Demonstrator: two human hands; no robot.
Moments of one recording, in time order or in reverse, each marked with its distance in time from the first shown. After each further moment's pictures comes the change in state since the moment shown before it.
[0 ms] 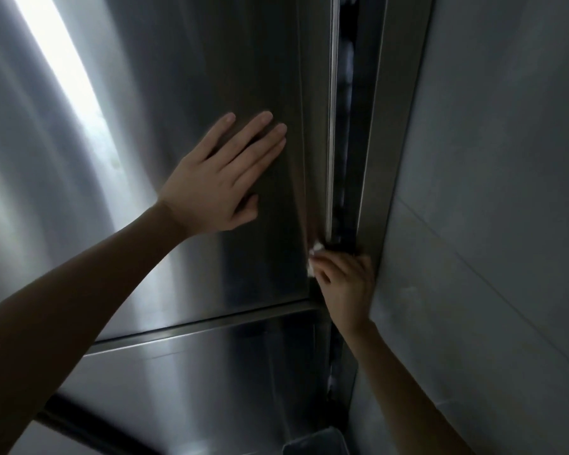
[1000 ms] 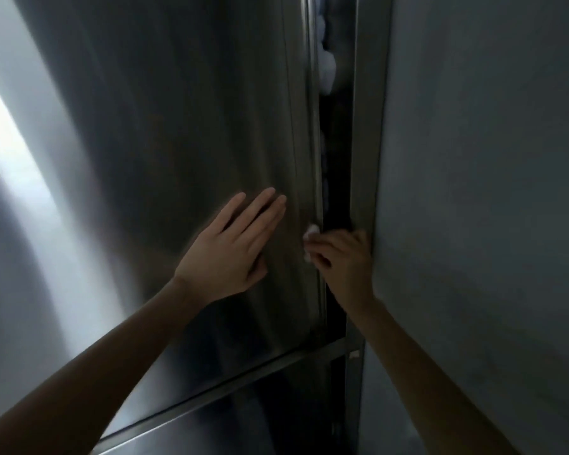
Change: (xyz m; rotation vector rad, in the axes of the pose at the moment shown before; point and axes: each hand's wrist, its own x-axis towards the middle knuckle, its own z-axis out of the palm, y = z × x) left_hand 0.000 0.001 -0.007 -0.075 -0.045 0.039; right_hand 0.106 -0.020 -0.036 -0.084 0.064 -0.047
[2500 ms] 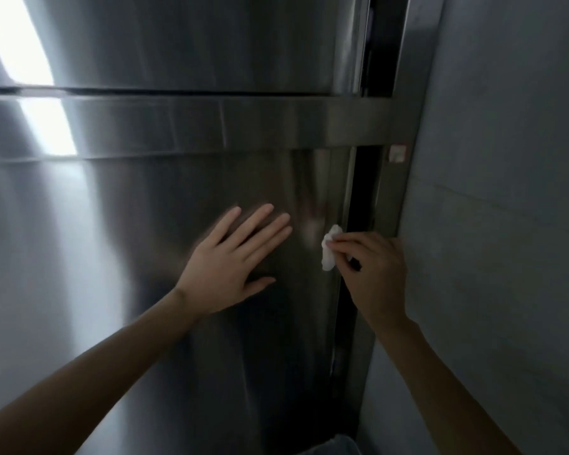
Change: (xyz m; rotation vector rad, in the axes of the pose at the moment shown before) left_hand -0.249 0.325 0.218 0.014 0.005 -0.148; right_hand -0.392 0.023 0.096 0.062 -0.010 0.045
